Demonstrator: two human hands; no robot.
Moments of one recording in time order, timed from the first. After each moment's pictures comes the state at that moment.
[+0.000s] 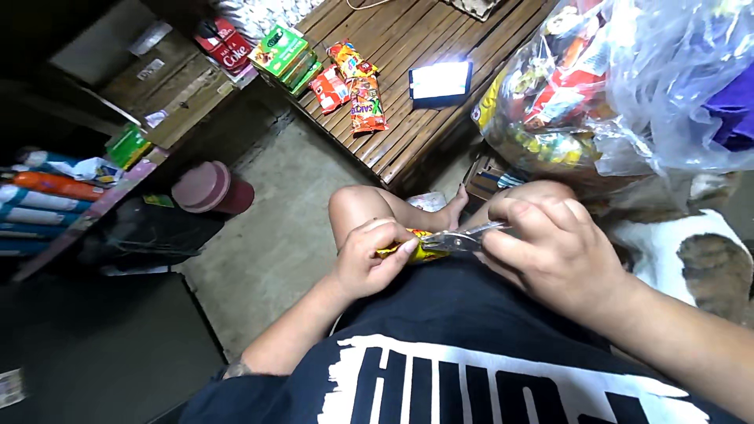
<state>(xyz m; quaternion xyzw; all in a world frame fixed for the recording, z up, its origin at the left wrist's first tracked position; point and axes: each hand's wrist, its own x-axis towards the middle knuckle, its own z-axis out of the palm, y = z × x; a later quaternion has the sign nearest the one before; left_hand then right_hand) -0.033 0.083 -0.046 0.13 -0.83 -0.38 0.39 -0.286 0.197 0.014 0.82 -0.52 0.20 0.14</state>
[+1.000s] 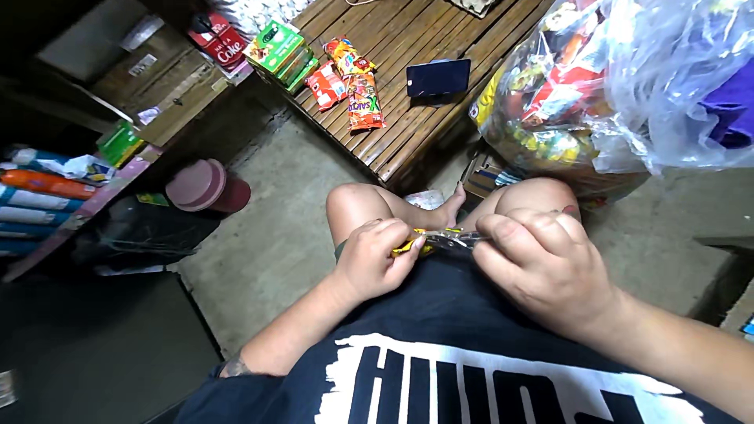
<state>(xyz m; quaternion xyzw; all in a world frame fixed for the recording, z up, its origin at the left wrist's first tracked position) -0.041 0.091 -0.047 0.20 -0.89 -0.27 0.32 -0.266 0.203 0.017 0.81 -0.51 0.20 0.22</state>
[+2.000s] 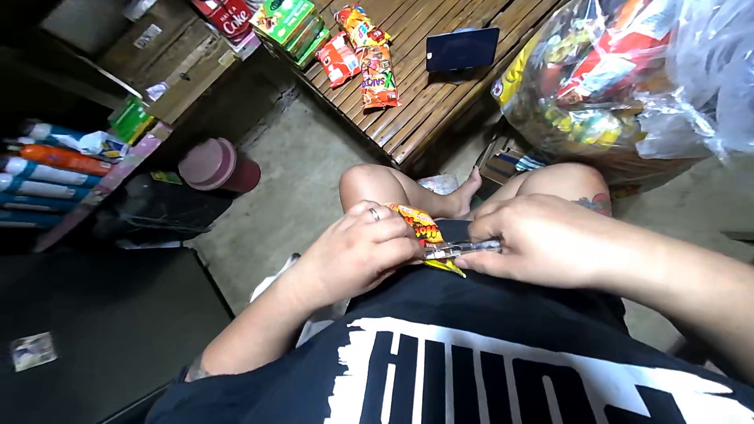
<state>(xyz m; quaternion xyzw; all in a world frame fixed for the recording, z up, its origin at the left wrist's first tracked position) 0.008 0.077 -0.001 0.07 -0.96 -0.17 0.19 -0.260 0.153 0.045 0.78 -0.54 -0.01 -0.32</state>
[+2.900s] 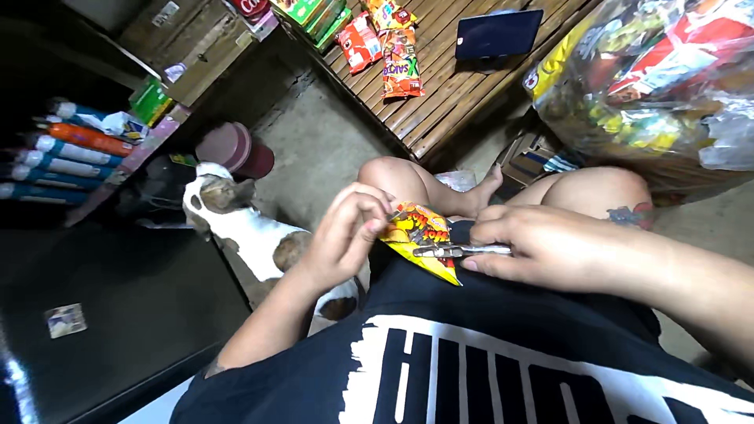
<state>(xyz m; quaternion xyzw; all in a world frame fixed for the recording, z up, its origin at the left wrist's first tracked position) 0.044 0.058 -0.028 0.21 -0.84 -0.37 0.34 -0.250 0.128 0.024 0.78 -0.48 -0.03 -0.41</state>
